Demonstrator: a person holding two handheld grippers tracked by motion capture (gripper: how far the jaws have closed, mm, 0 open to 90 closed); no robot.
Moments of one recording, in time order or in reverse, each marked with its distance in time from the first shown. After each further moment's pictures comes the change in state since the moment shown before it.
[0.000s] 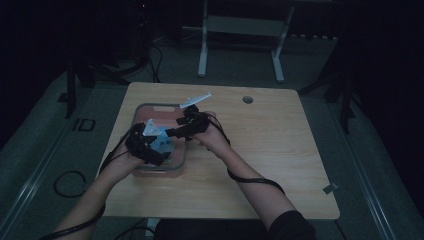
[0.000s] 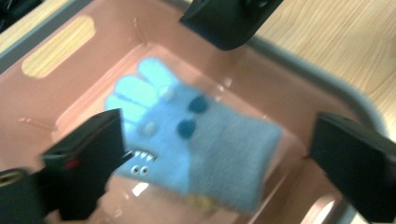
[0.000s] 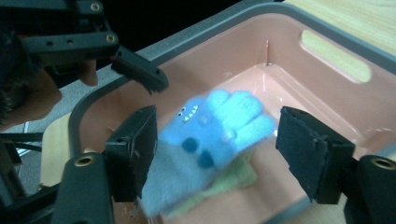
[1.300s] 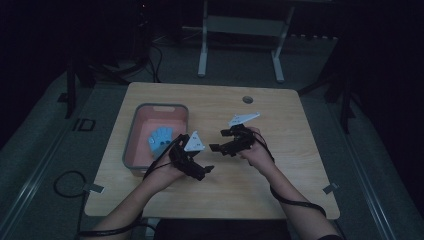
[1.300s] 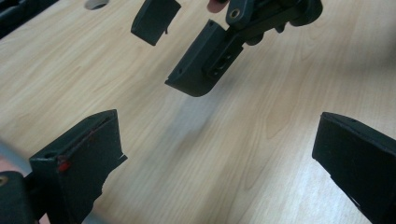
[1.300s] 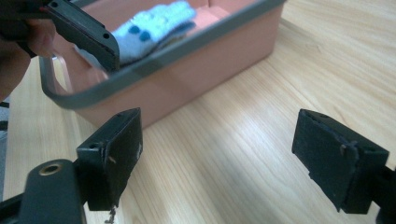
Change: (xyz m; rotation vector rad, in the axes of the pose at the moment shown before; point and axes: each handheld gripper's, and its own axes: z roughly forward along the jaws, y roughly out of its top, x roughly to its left) left arm -0.093 0.053 0.044 -0.156 -0.201 0.110; right arm -0.037 -0.101 -0.090 -0.014 -0.105 0.005
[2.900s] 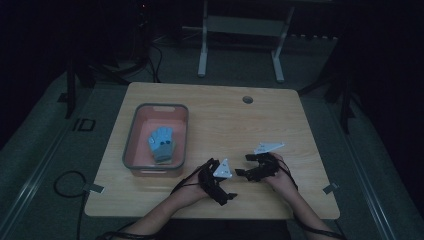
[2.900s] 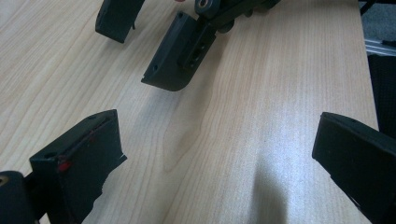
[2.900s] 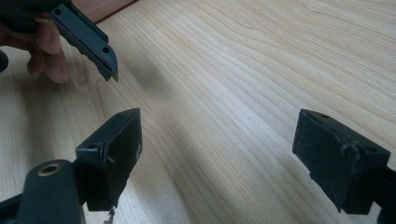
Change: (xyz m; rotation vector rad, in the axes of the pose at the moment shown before) left arm -0.059 -0.019 0.087 0.013 -0.215 0.113; right arm -0.016 -0.115 -0.034 0.041 -0.060 0.055
